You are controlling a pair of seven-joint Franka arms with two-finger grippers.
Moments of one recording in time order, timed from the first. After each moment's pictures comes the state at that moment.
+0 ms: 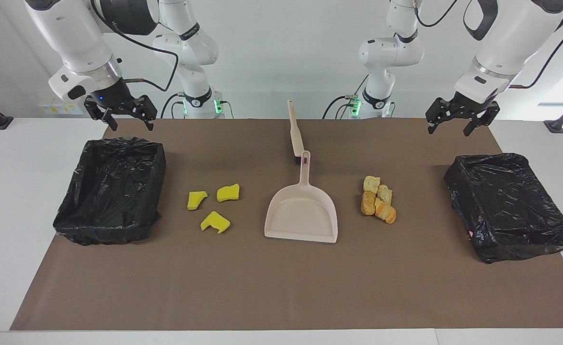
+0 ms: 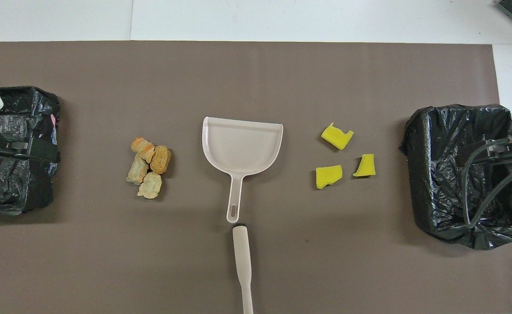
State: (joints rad) left arm -0.01 -0.06 -0.08 -1.66 -0.01 1.59 0.06; right arm -0.14 -0.05 0.09 -1.67 0.00 1.55 -0.03
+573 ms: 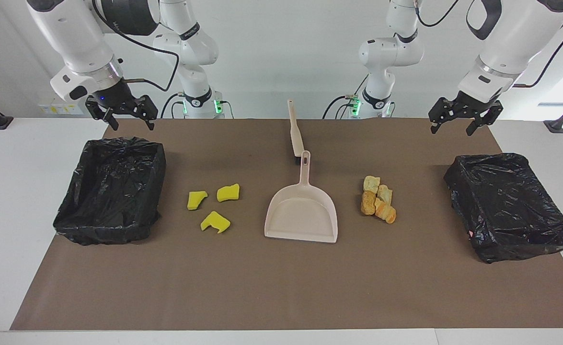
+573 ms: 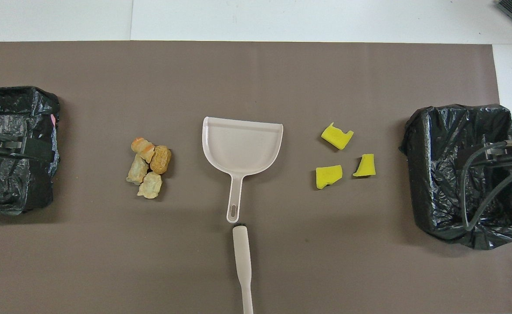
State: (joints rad) left arm -0.01 -0.06 -0.06 -1.66 -0.01 1.59 0.06; right arm -0.14 -0.06 0.09 -1.68 0.00 1.55 -0.03
